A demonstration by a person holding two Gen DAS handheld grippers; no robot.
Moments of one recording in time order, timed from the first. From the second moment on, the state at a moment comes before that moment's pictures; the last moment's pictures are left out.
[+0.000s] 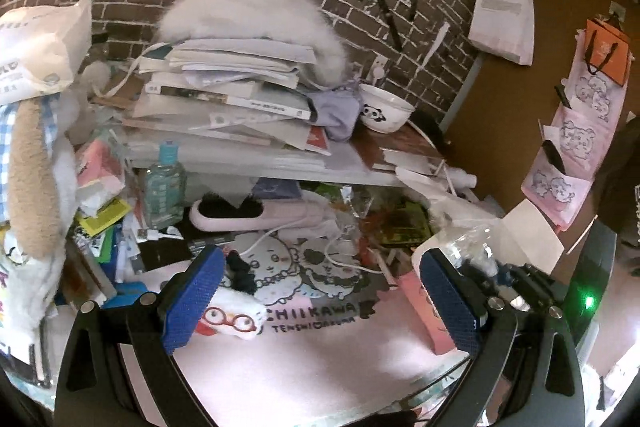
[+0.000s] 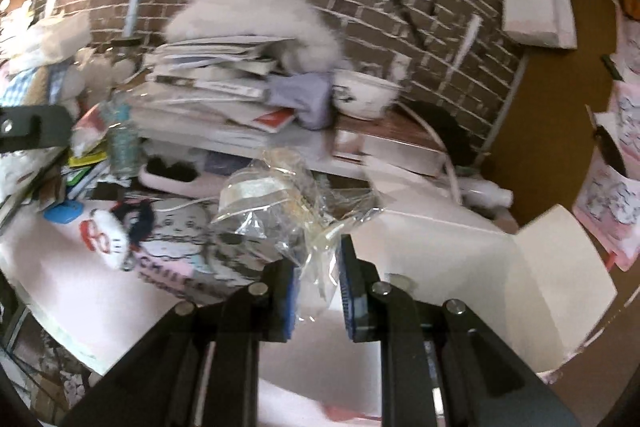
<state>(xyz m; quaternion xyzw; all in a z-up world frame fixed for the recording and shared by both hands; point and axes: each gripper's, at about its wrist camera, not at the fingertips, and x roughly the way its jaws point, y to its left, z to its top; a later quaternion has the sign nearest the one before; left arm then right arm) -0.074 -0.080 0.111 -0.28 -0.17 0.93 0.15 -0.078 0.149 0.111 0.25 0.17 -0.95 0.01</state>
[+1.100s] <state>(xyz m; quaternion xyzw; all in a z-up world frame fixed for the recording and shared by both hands) -0.087 -0.027 0.099 -0.30 -0.12 0.93 0.19 -0.086 0.250 0.112 0.35 0.27 -0.90 -0.04</state>
